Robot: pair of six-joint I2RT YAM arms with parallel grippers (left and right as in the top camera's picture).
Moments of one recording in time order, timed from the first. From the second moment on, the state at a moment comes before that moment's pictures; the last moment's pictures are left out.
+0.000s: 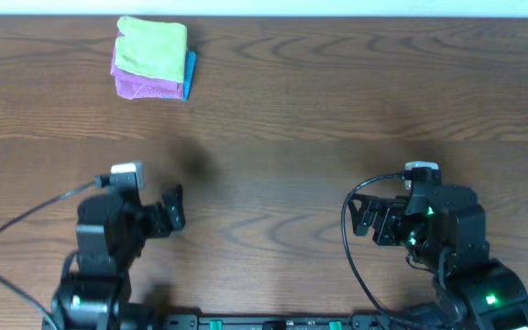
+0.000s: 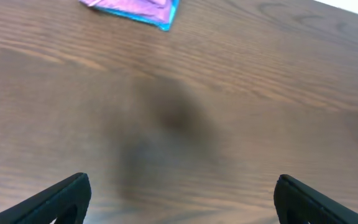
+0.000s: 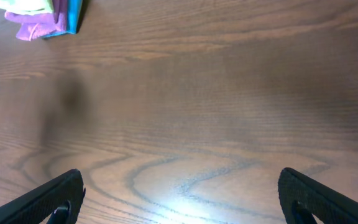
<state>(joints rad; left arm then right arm) -0.07 0.55 0.50 -0.59 0.11 -0.25 0.28 0.69 0.77 -0.83 -0.14 0.44</state>
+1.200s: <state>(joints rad) -0.07 0.04 0.21 -0.82 -0.13 -0.14 0.28 0.69 0.77 -0.83 -0.14 0.44</state>
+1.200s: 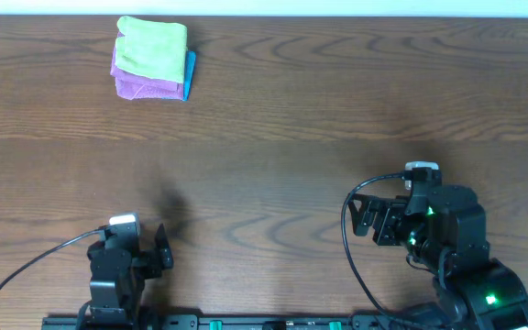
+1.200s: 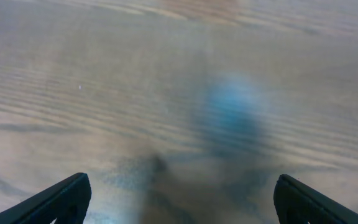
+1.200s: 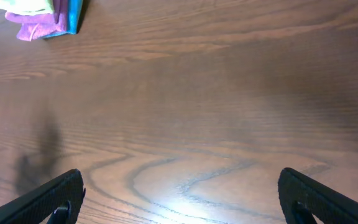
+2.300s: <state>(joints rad) -0.07 0.01 0.19 -0.83 -0.13 -0.09 0.28 0.68 0.77 -0.85 -0.13 0.44</state>
